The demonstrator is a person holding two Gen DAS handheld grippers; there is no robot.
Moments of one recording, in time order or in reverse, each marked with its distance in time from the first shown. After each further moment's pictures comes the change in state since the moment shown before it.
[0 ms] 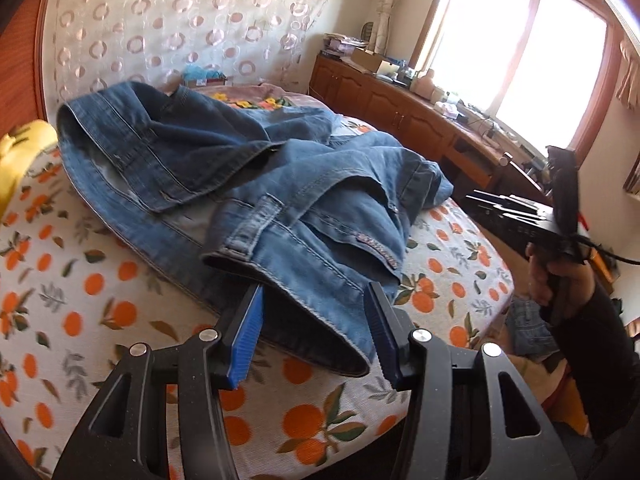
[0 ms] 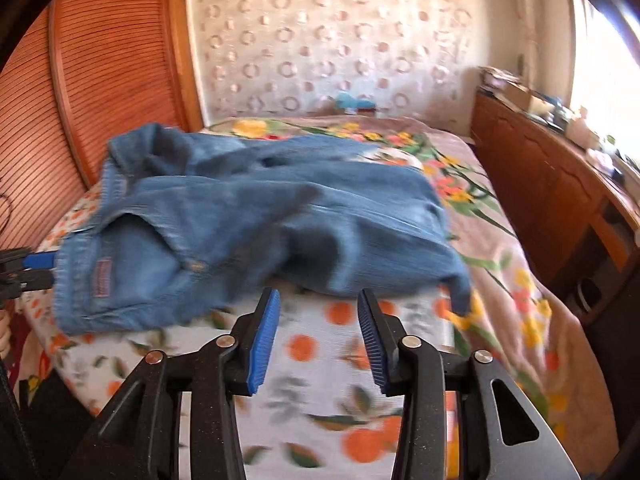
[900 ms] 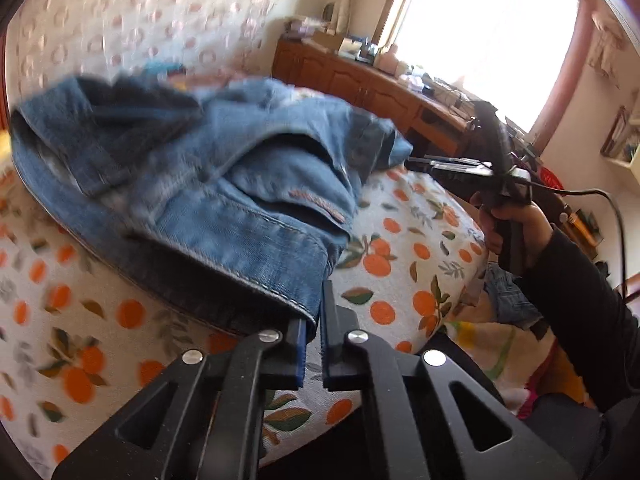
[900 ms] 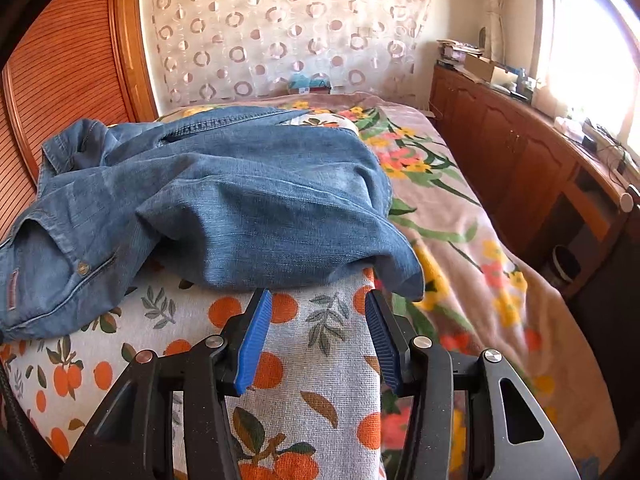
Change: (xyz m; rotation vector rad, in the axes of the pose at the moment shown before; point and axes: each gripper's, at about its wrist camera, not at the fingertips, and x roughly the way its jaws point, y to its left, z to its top) left arm 0.007 -0.038 -0.020 0.118 0.037 -0.060; right arm 0.033 -0.024 0.014 0.074 0.064 -0.112
